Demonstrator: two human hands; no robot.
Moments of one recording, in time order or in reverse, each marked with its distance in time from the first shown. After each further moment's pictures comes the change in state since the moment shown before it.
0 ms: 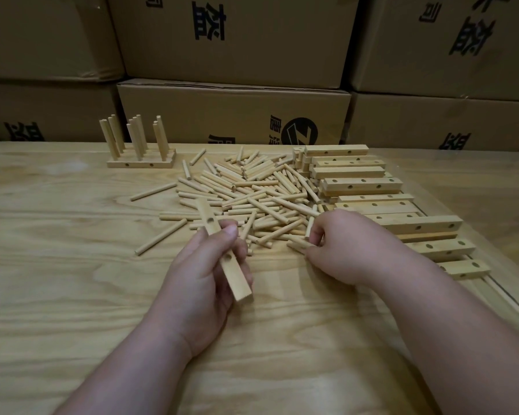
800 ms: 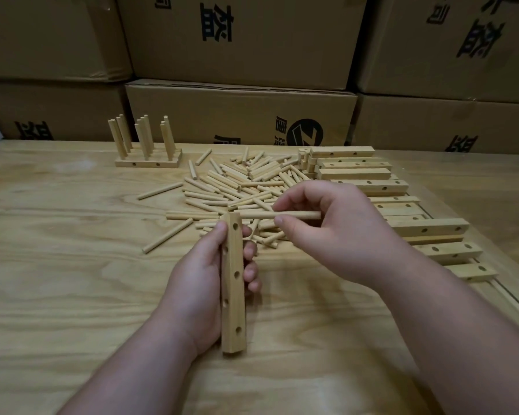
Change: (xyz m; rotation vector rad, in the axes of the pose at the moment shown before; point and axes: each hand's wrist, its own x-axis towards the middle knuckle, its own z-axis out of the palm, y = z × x) left_hand 0.006 -0.001 -0.001 -0.101 -0.029 -0.098; right_hand -0.024 -0.026 -0.016 0.766 0.138 -0.440
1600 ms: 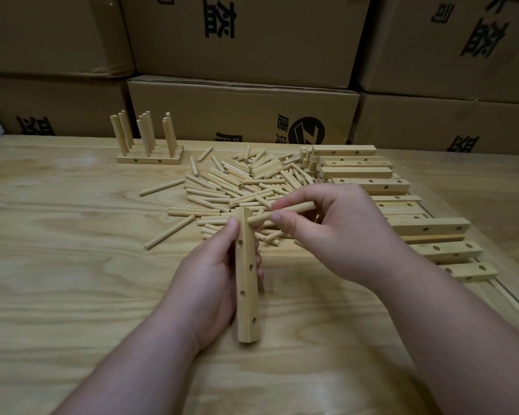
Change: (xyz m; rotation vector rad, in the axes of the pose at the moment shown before) left_hand 0.001 -0.003 0.004 0.071 0.081 0.016; right_hand -0.001 0.000 0.003 -0.061 0.042 -0.017
